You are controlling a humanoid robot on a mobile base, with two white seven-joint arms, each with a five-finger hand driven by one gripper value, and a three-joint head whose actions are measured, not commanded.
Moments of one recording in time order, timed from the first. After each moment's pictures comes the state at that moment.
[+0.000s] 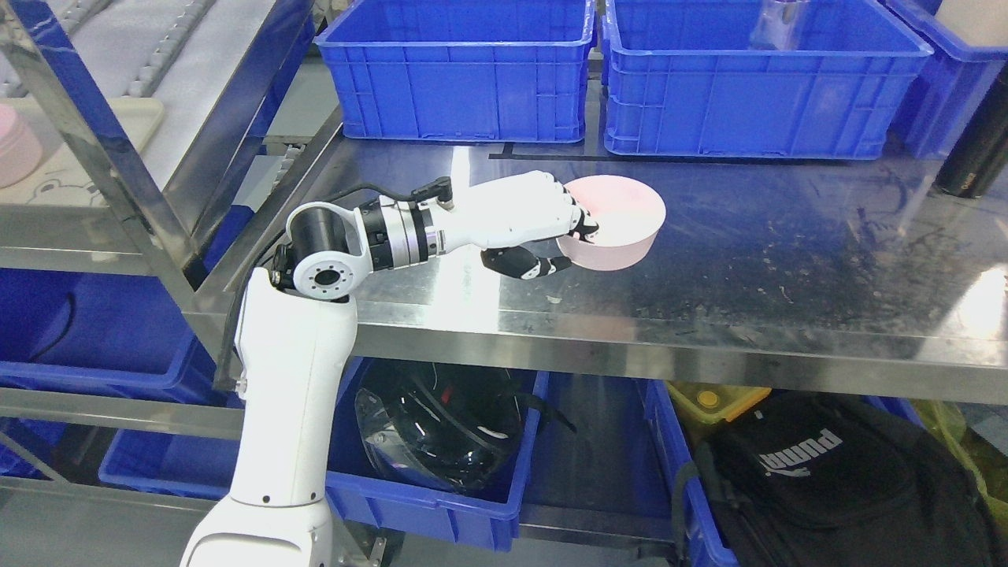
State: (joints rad) left arm -0.63 0.00 -0.04 -1.49 -0.62 -0.78 -1.05; right arm 0.00 0.00 0.05 0.00 0.05 -0.08 -0.03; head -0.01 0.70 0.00
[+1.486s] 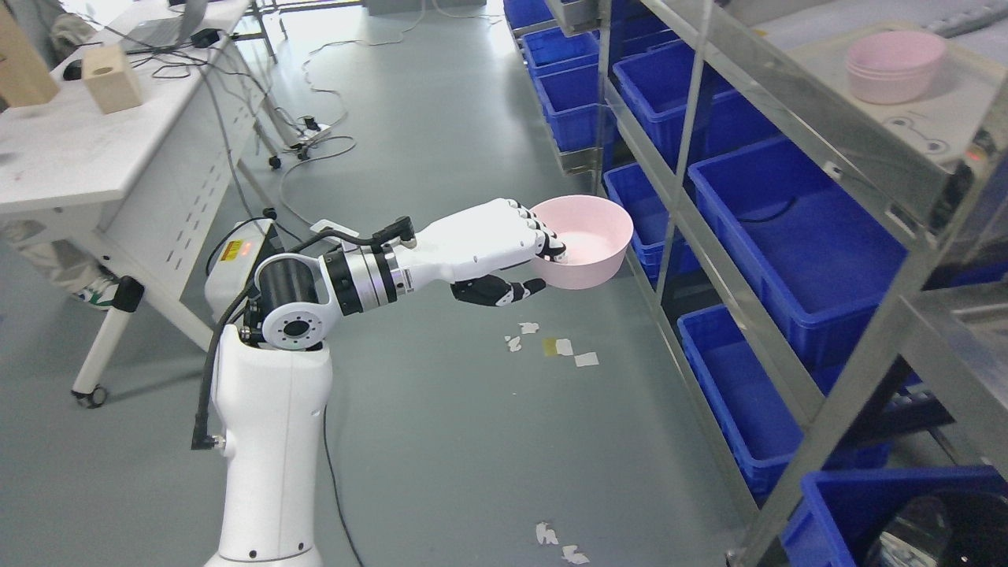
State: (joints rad) left arm -0.50 0.00 0.03 -1.59 -0.61 -0.79 -1.05; right arm 0.00 0.00 0.05 0.00 0.05 -0.08 -0.03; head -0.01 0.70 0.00
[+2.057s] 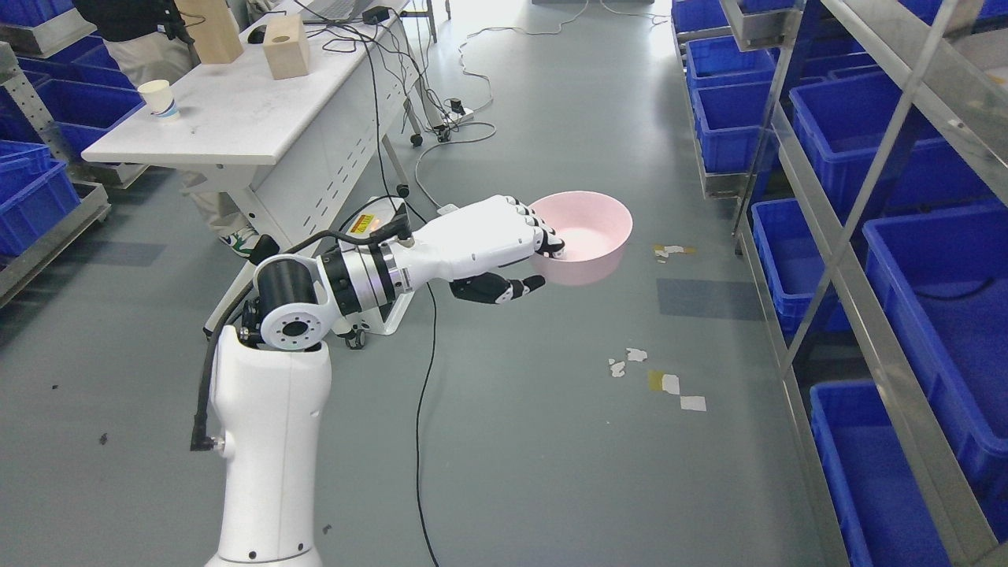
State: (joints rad) left arm -0.50 0.00 0.04 -1.59 -0.61 -0.79 -1.03; right arm 0.00 0.00 0.05 0.00 0.05 -0.08 -0.03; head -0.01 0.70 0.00
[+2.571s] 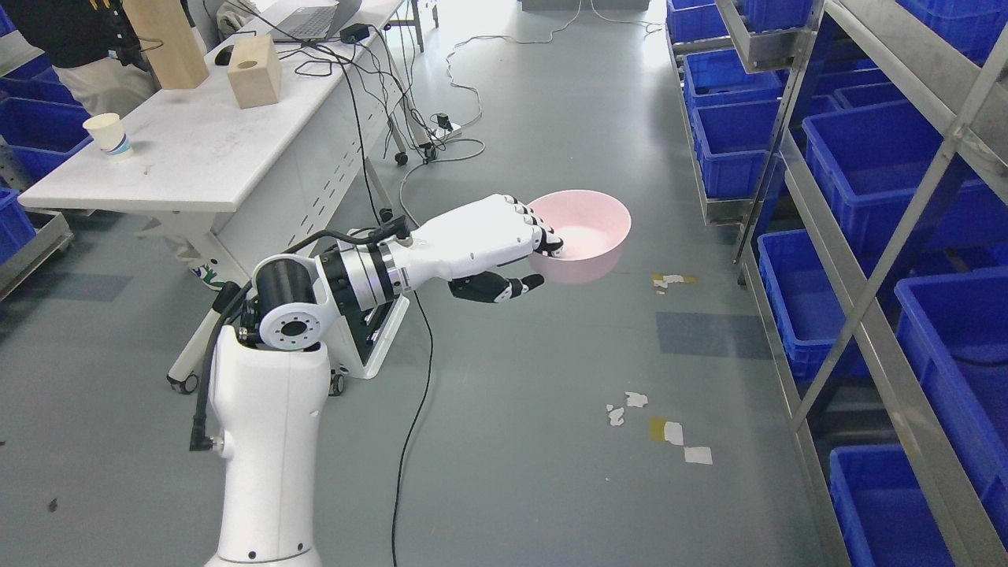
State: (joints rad) left arm -0.50 0.00 0.04 -1.60 -0.61 -0.79 -1.03; right arm 0.00 0.00 0.05 0.00 0.05 -0.08 -0.03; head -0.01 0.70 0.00
